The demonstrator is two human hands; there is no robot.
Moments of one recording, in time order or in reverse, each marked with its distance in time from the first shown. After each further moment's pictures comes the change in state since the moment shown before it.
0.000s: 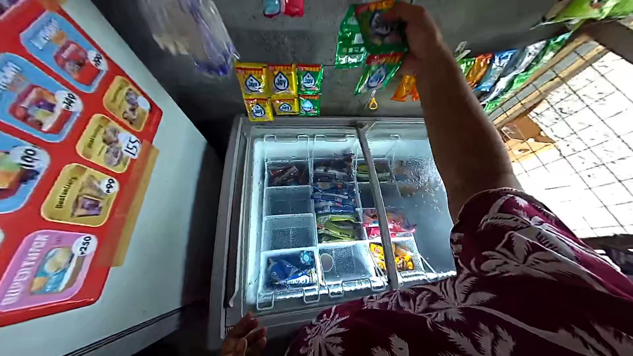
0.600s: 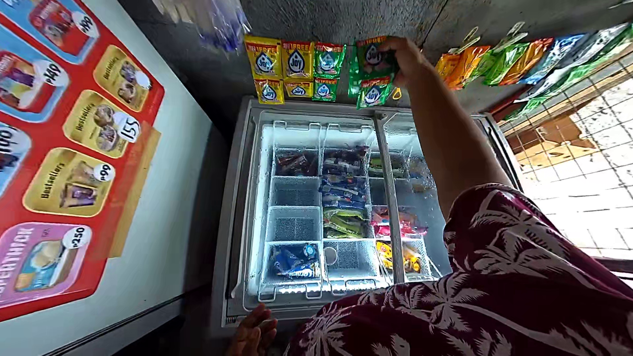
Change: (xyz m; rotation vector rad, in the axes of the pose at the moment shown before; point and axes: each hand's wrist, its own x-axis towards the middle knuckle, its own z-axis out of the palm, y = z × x) left_hand 0.006 -0.003 0.022 0.018 0.081 -0.080; right_hand 0.071 0.109 -0.016 -0.060 0.026 0.218
